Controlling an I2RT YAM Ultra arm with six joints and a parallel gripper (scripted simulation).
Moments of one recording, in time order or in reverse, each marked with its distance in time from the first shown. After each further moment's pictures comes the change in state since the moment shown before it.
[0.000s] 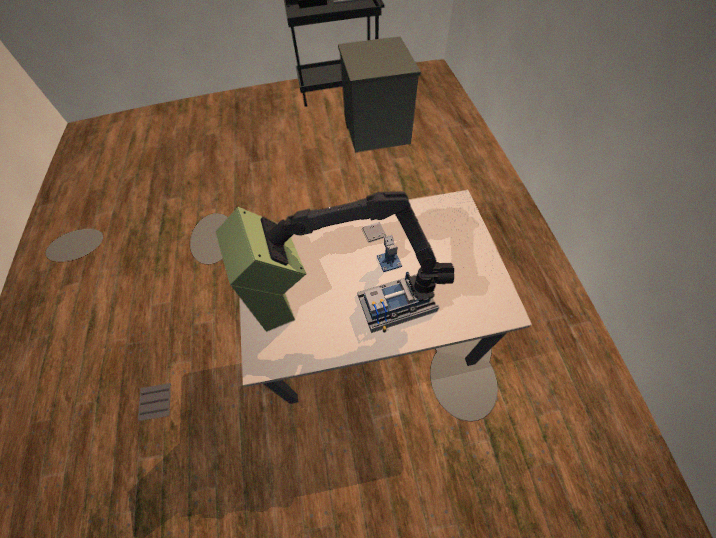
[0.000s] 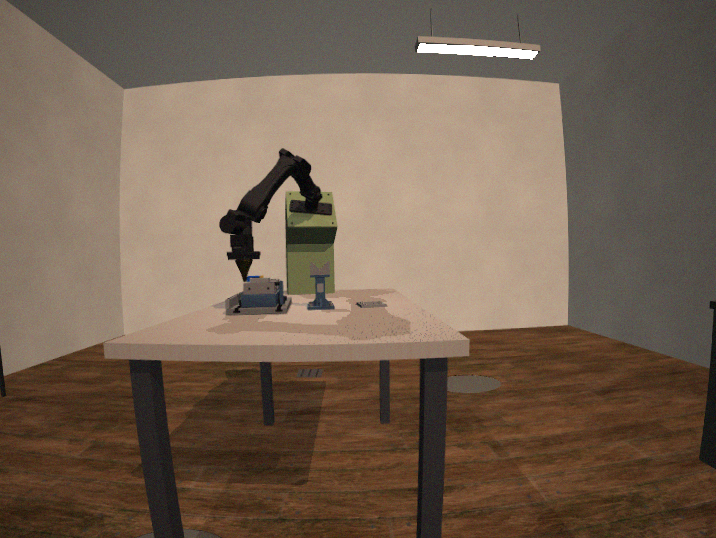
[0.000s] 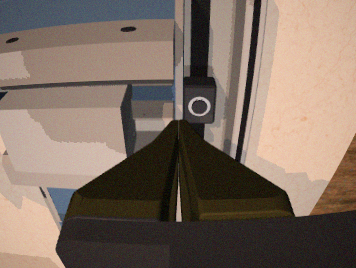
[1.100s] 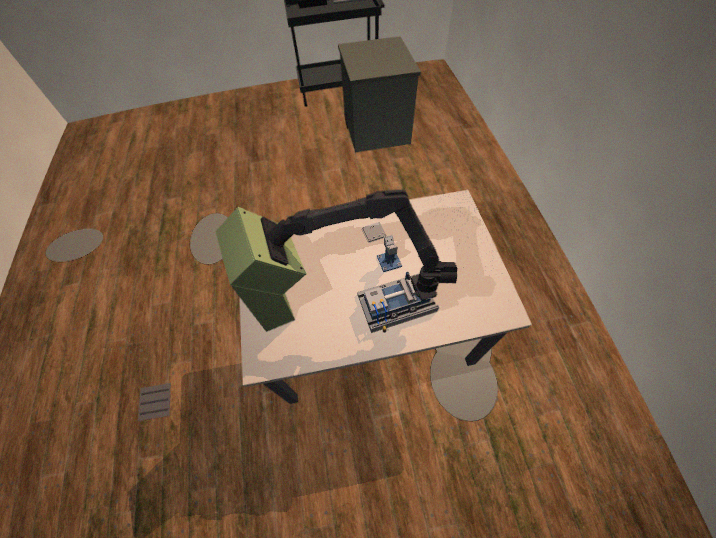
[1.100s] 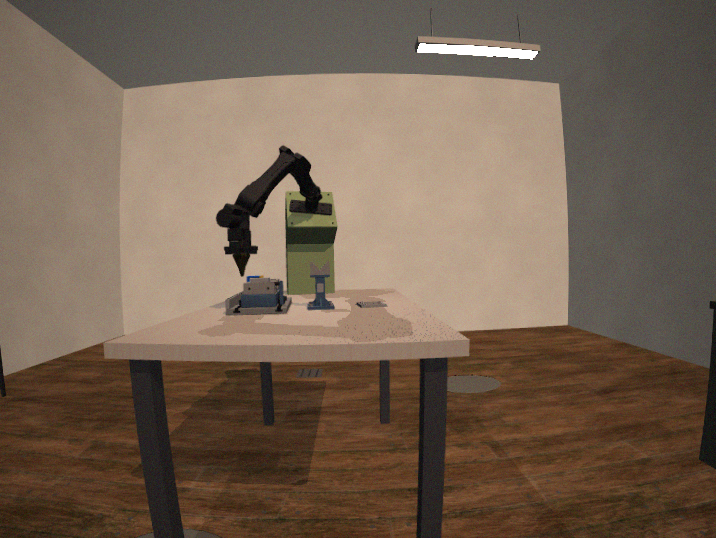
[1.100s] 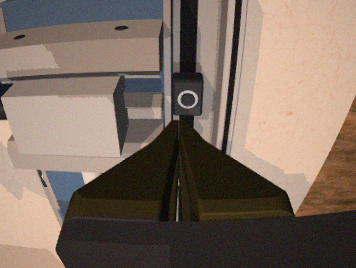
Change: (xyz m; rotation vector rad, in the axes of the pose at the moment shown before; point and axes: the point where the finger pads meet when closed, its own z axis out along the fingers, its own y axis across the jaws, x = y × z) arm -0.004 -0.007 -0.018 -0.003 -0.005 -0.007
